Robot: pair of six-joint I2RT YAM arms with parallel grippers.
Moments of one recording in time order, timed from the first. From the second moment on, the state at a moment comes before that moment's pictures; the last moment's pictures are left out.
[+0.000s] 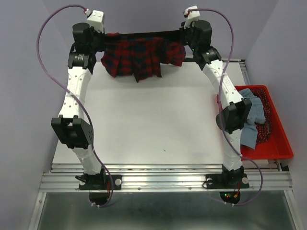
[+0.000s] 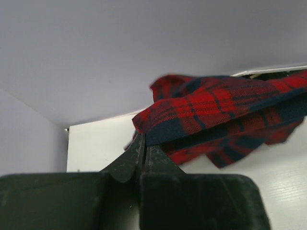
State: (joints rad) left arm -0.06 1.80 2.02 -0.39 0.07 0.13; right arm 0.34 2.21 2.46 -0.30 0.12 -0.11
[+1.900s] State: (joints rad) left arm -0.19 1.22 0.91 -0.60 0.28 0.54; right arm 0.44 1.79 1.36 -0.70 -0.37 -0.26
